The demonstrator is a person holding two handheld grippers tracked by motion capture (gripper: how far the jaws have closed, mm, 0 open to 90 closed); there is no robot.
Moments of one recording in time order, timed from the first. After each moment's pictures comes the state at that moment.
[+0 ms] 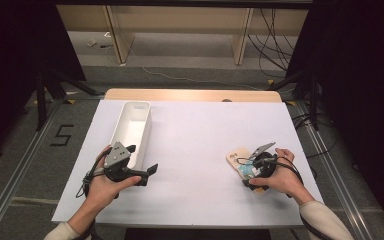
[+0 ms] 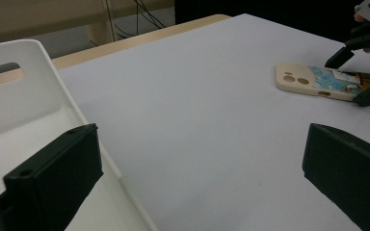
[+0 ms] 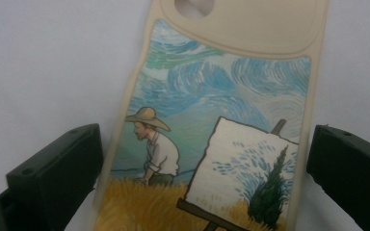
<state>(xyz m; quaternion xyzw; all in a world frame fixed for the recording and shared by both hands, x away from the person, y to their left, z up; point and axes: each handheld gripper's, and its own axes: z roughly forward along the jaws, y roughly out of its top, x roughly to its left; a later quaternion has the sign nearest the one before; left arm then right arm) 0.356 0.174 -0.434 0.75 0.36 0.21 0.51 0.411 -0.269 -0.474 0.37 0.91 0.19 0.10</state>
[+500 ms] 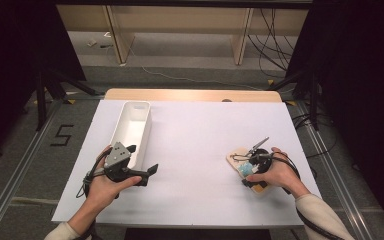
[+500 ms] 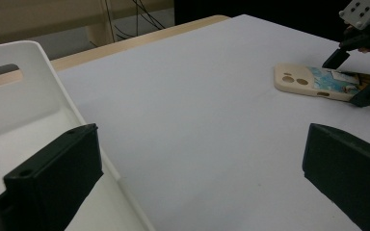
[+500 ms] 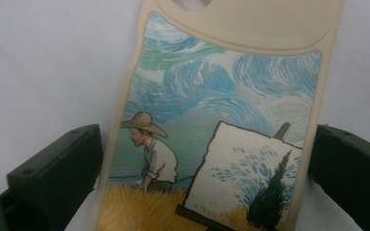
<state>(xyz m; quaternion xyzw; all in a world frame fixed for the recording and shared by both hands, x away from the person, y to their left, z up) 0.355 0.174 -0.434 0.75 0.36 0.21 0.51 0.423 -0.261 -0.471 0.38 0.91 0.14 0.07</state>
